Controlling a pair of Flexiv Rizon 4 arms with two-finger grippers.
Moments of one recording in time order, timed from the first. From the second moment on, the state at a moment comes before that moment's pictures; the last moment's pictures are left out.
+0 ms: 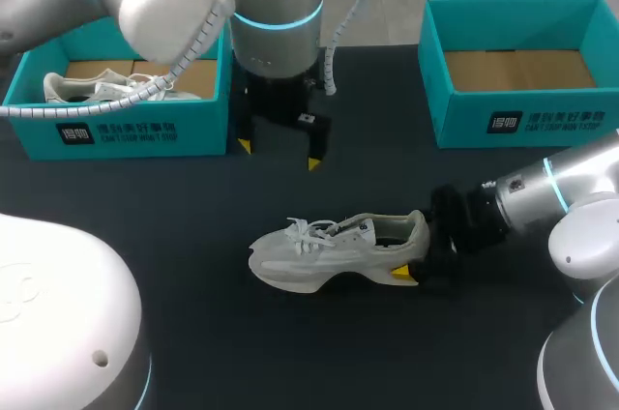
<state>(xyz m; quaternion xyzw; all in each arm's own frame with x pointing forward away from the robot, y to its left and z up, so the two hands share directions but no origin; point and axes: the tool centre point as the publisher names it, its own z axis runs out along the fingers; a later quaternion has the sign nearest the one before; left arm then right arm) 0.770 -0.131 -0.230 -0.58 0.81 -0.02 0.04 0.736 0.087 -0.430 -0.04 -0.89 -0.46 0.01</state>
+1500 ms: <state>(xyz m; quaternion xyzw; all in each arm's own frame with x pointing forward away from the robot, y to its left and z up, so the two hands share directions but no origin) 0.711 -0.222 -0.309 -0.62 0.79 -0.03 -0.03 0.736 0.087 -0.430 -0.04 -0.89 -0.46 0.01</state>
